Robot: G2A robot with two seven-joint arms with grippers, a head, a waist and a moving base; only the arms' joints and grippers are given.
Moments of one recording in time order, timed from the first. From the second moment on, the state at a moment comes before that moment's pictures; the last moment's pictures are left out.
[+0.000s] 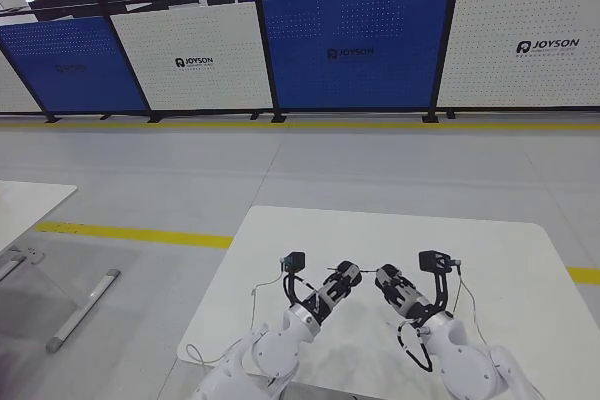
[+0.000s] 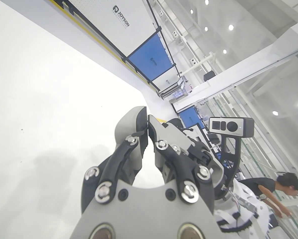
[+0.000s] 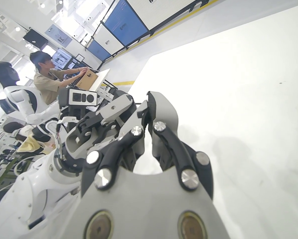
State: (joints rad) left arm 1.44 -1.25 -1.05 -1.67 0.19 -0.08 -0.03; right arm -1.39 -1.28 1.11 -1.79 -0.58 0.10 0.42
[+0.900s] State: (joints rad) left arm 1.43 -1.25 -1.04 -1.68 0.27 -0.05 -0.05; right arm -1.38 -1.29 1.11 -1.80 -0.59 0.10 0.42
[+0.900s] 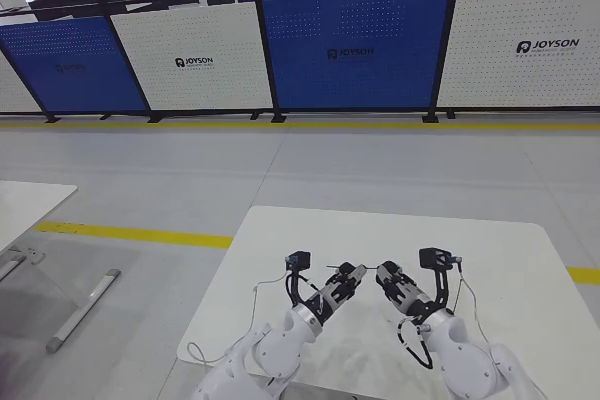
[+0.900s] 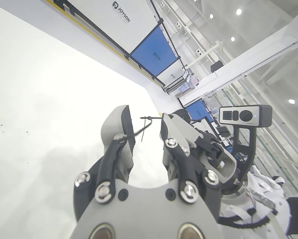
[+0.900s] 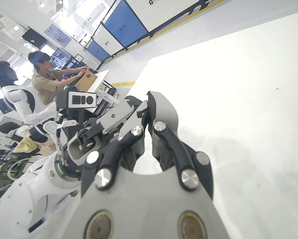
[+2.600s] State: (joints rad) left arm 1.42 -1.26 -1.05 -1.68 0.23 -0.12 -0.08; right arm -1.36 -1.29 1.14 -1.79 -0.49 0.06 0.49
